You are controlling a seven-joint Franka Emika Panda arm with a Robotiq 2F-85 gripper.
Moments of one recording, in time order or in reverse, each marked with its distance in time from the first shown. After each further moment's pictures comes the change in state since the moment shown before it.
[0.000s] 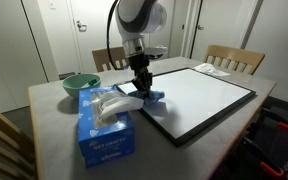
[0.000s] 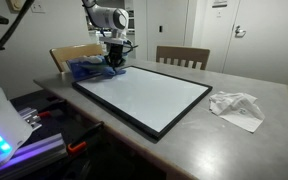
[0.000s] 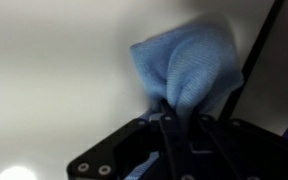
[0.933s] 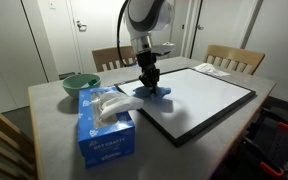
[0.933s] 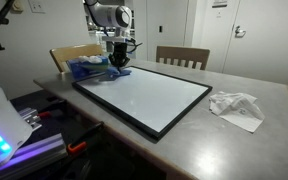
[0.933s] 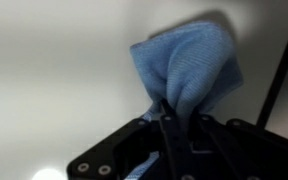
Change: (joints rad) arm -0.017 -0.061 -0.040 -0.078 -0.025 0.044 0.076
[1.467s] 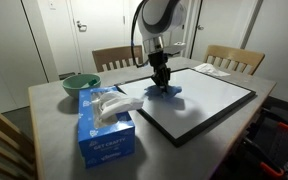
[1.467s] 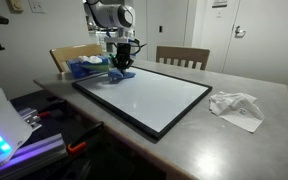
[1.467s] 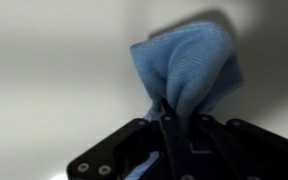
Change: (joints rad) arm -0.034 -0.065 -0.035 -0.120 -0.022 0.048 -0.004
